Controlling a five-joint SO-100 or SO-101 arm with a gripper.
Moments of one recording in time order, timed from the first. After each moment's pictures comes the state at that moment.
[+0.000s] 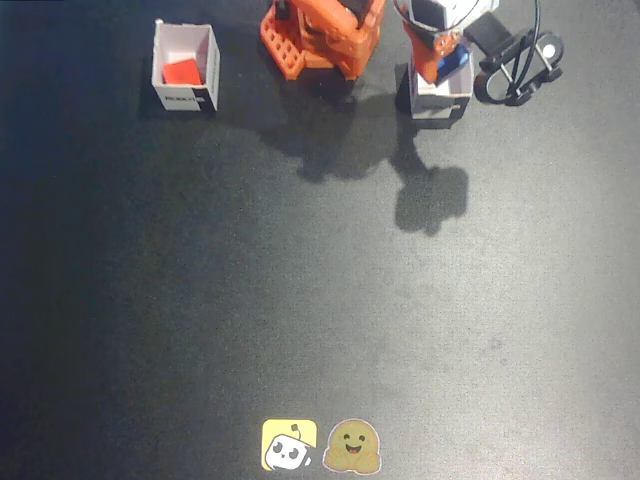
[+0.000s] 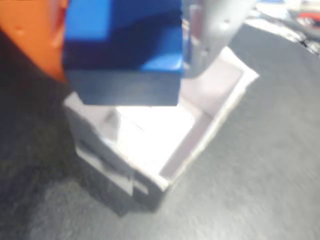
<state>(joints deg) -69.6 144.1 139.0 87.5 118.1</state>
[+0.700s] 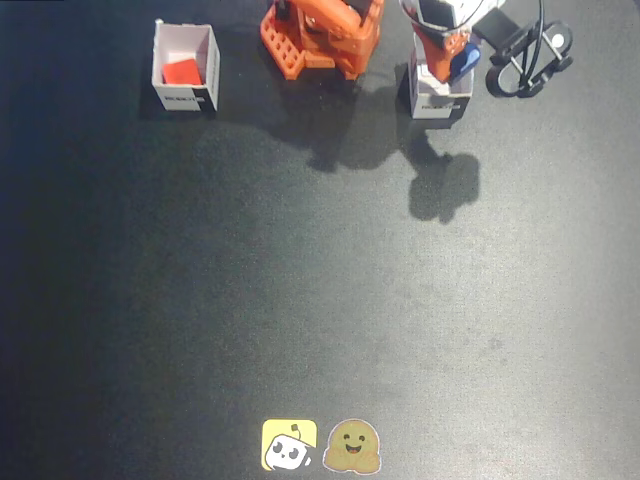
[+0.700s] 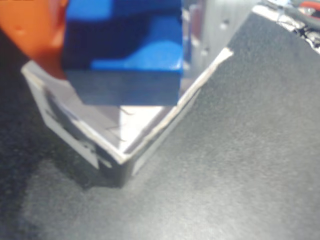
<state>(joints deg) -73.3 144.8 142.6 80.4 119.5</state>
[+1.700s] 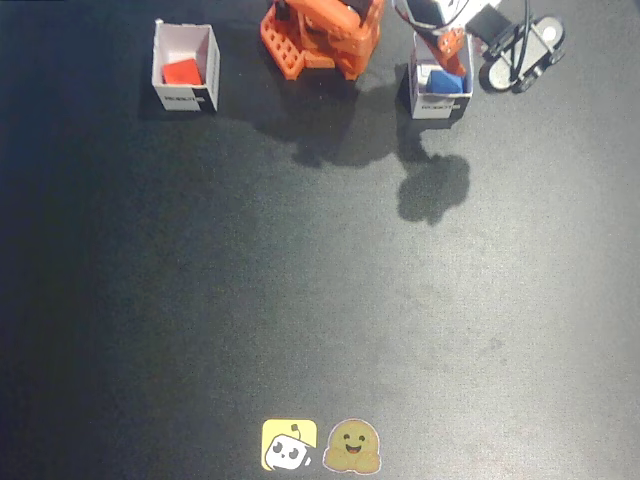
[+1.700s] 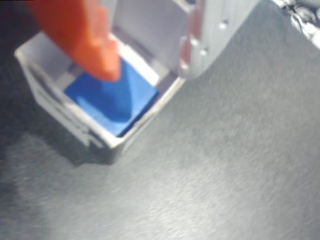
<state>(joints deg) -71.8 151.4 146.2 77.6 119.2</state>
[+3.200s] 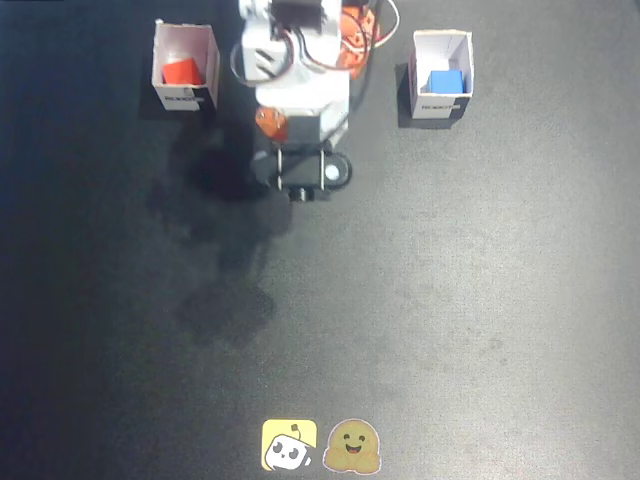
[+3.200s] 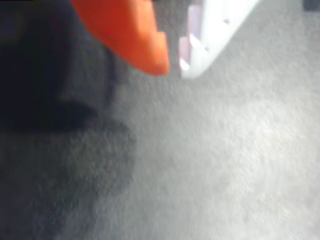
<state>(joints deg) 1.9 147.4 140.1 79.2 84.6</state>
